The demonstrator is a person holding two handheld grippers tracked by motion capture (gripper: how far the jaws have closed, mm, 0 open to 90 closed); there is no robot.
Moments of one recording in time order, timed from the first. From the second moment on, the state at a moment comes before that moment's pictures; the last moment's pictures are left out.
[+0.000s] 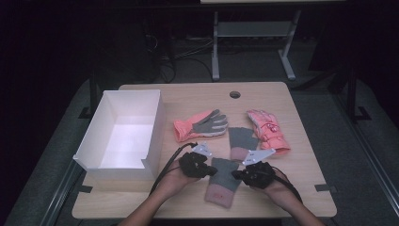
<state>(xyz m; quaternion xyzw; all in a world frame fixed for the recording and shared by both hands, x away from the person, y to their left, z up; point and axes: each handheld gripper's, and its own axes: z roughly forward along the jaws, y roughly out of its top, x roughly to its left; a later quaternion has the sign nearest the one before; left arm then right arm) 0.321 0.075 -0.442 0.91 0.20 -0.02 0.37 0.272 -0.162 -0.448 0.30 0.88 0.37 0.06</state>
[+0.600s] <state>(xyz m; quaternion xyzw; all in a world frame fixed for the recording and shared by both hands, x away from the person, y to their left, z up) 0.314 0.079 -0.457 0.91 0.21 -0.03 0.34 0.288 -0.157 -0.460 0.31 0.88 0.35 0.05</state>
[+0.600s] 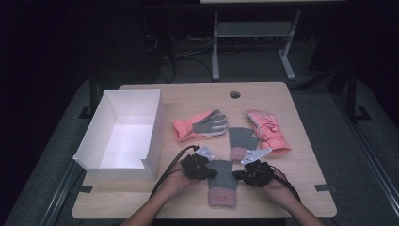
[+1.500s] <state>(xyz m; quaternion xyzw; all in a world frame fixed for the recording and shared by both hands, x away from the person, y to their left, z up) 0.298 0.103 -0.448 0.90 0.24 -0.03 0.37 0.330 -0.152 -0.434 0.34 0.85 0.39 0.09</state>
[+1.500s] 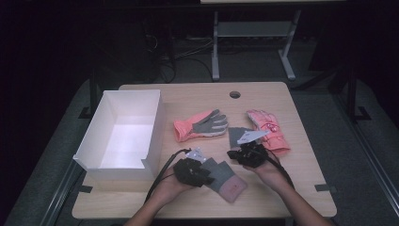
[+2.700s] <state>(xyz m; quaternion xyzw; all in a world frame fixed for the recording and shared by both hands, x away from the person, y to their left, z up) 0.272 0.143 -0.456 0.90 0.26 0.05 0.35 0.315 -0.200 -0.454 0.37 0.86 0.34 0.07</state>
